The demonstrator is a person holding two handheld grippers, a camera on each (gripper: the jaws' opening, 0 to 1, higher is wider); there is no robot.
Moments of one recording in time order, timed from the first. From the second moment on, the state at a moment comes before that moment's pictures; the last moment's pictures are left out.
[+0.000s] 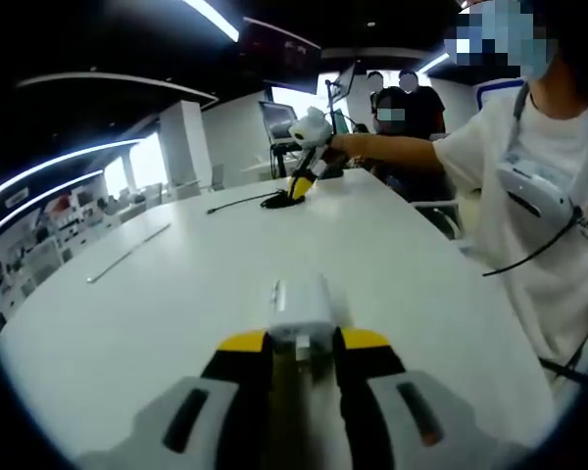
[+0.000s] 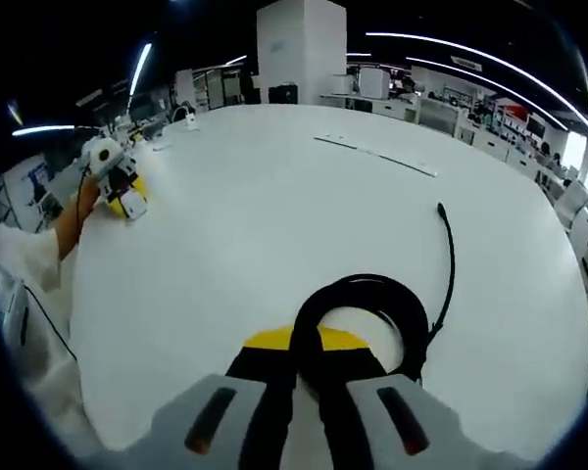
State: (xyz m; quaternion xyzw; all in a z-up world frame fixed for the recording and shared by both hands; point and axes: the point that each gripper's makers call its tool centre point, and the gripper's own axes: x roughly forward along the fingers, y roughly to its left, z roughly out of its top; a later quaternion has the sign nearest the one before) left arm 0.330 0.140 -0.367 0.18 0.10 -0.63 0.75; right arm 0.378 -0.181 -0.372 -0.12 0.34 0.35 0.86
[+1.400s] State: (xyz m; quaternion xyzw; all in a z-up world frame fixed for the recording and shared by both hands) left arm 0.328 0.140 -0.367 0.18 0.10 -0.63 0.75; right arm 0.318 -0.197 -0.374 -0.27 0.33 0.53 0.73
